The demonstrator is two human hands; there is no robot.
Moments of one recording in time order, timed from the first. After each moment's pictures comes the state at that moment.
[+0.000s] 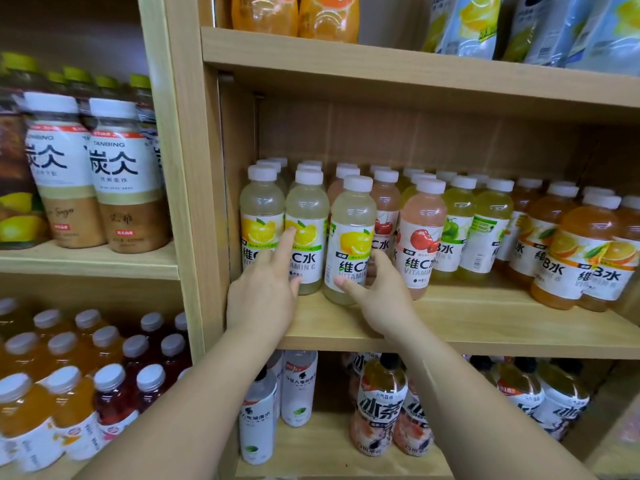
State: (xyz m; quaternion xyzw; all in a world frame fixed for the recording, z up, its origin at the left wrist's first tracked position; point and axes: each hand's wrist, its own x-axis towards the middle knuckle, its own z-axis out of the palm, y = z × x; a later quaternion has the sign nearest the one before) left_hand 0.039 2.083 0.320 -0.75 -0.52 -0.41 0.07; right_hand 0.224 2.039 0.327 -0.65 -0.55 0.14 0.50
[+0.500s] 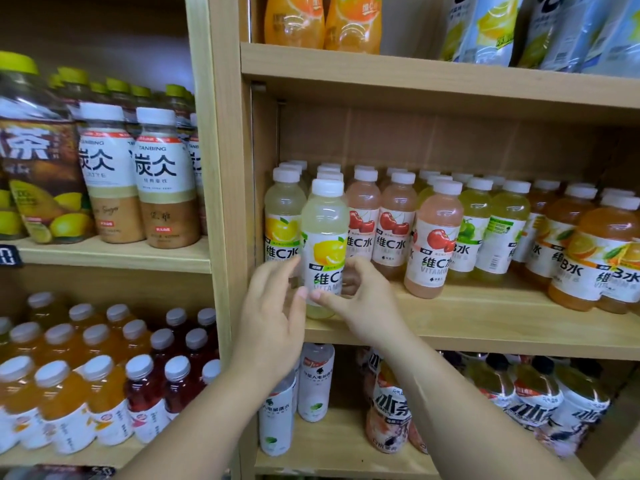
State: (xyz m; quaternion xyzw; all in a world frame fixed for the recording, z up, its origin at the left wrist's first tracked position) left_hand 0.003 2.038 0.299 -0.73 -0.34 -0.59 -0.06; right_hand 0.172 2.029 0.320 -0.58 -0.61 0.17 0.52
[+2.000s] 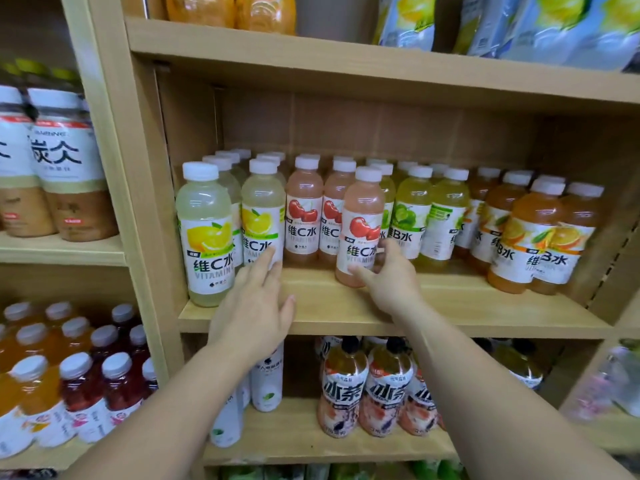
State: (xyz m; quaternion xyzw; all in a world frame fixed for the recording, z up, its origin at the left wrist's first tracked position) left_hand 0.071 2.035 0.309 -0.82 -0.51 -0.23 0.03; right_hand 0.299 2.017 0.335 -0.72 -0.49 0.11 0.47
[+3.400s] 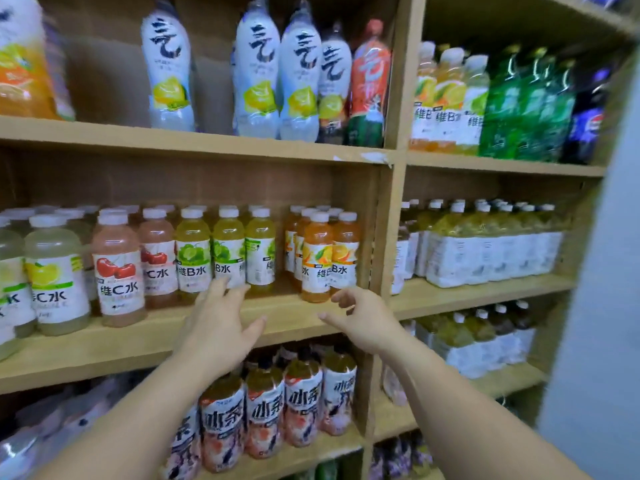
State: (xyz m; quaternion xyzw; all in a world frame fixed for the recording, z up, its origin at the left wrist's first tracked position) left_hand 0.273 1.912 0.355 -0.85 -0.44 -0.28 -0.04; right_hand 0.496 1.798 0.363 -0.77 -0.50 0.06 0.38
